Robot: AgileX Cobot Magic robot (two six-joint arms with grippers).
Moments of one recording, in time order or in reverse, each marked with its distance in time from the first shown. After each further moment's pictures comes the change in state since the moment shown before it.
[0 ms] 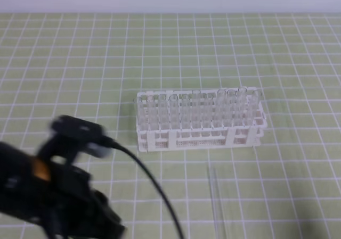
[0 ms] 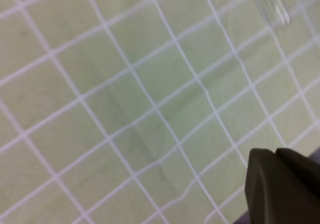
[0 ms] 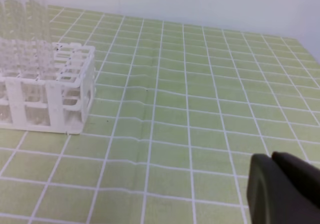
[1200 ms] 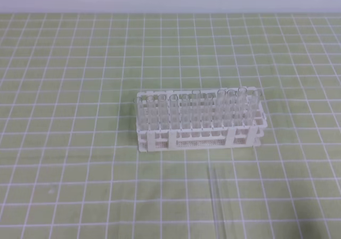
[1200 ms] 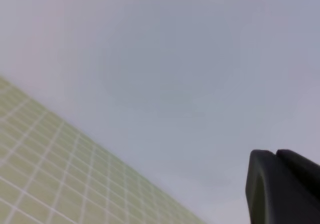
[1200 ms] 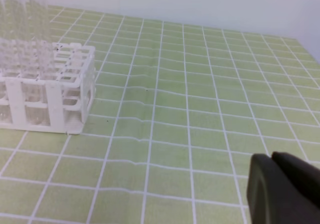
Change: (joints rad) left arm 0.494 -1.096 0.812 0.184 -1.094 -0.590; right arm 0.000 0.000 0.000 0.000 0.000 0.000
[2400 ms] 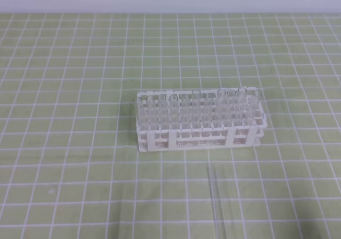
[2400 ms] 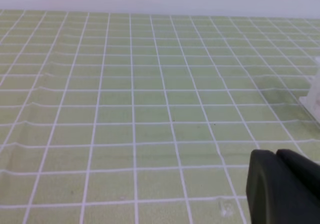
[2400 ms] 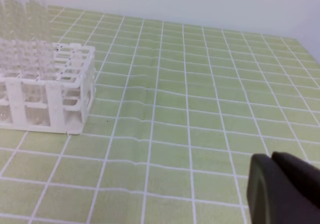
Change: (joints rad) left arm 0.000 -0.003 0.036 0.094 0.344 0.526; right arm 0.000 0.000 0.000 0.000 0.000 0.000
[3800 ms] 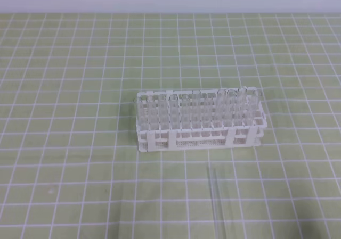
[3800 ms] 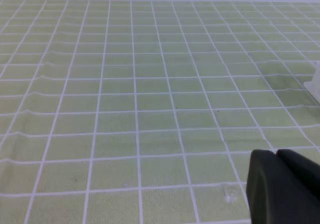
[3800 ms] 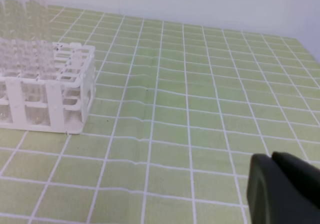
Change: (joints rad) left arm -0.001 -0.006 0.005 0.022 0.032 0.002; right arm 0.000 0.000 0.000 0.000 0.000 0.000
